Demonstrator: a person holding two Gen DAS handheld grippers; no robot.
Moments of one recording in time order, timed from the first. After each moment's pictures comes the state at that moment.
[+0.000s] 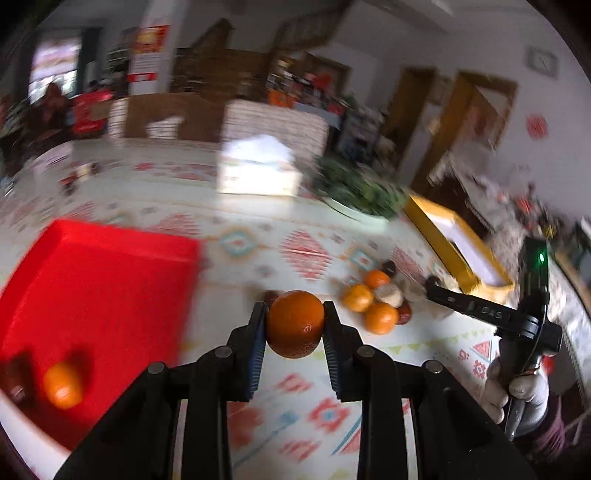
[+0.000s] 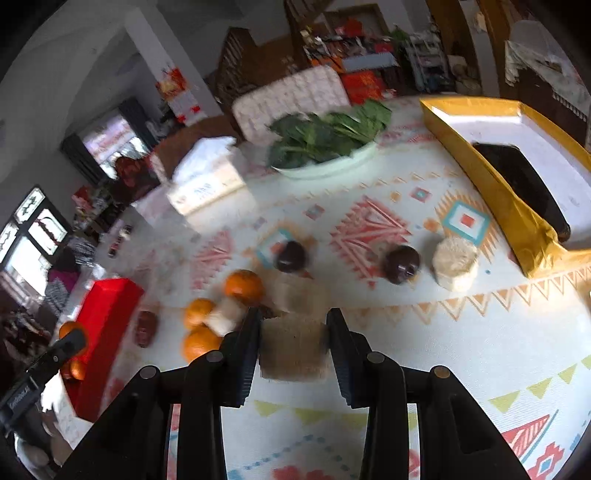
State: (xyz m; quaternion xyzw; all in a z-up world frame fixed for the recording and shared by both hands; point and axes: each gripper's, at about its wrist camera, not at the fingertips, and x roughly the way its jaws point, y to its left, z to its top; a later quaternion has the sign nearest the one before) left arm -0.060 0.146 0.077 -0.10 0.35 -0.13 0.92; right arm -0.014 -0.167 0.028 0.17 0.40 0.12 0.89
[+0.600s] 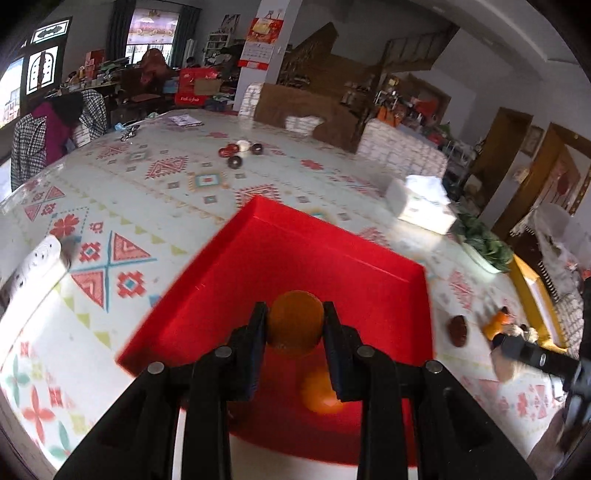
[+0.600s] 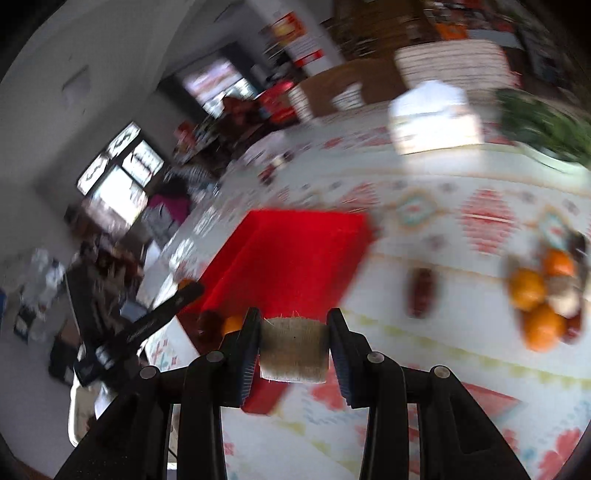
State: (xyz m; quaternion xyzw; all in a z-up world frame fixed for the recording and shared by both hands) left arm -0.060 0.332 0.059 -0.16 0.37 0.03 0.92; right arm -0.022 0.061 0.073 0.13 0.44 0.34 0.82
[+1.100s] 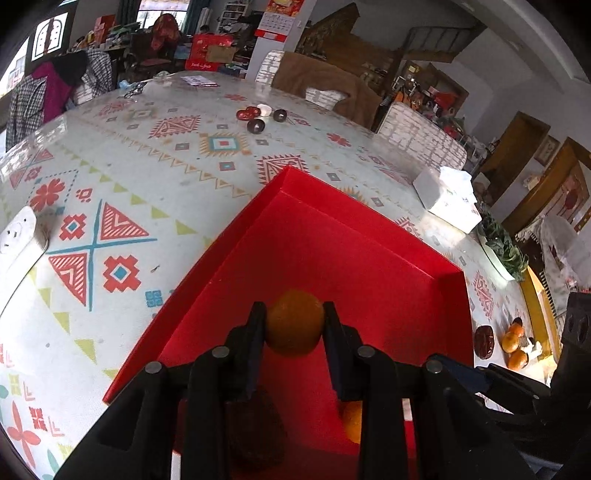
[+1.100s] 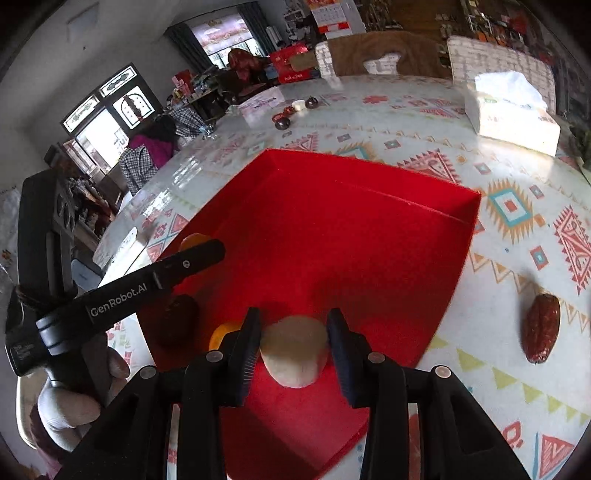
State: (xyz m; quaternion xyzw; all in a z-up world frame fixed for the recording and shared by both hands) left arm -0.034 0.363 0.026 -0.20 0.41 0.03 0.89; right arm 0.001 0.174 0.020 0.03 0.47 0.33 0.82
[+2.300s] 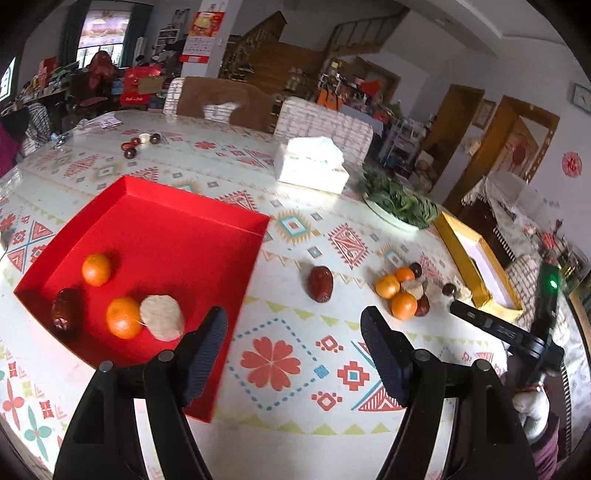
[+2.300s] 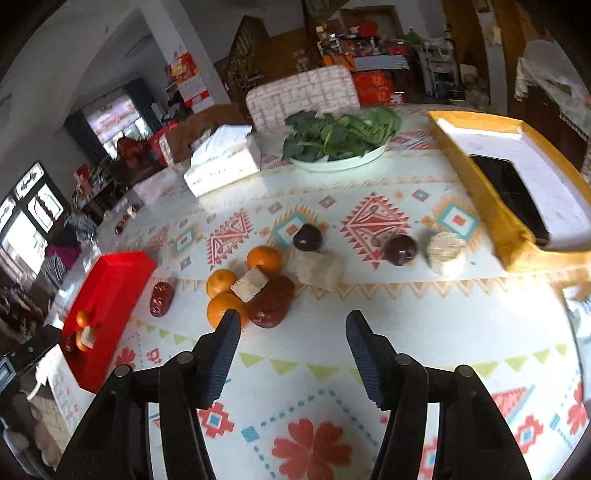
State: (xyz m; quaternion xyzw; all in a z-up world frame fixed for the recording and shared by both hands) left arm -0.093 0.169 0.082 -0.14 0.37 -0.07 0.92; right arm -0.032 -0.148 0.045 0.12 0.42 0.11 0.89
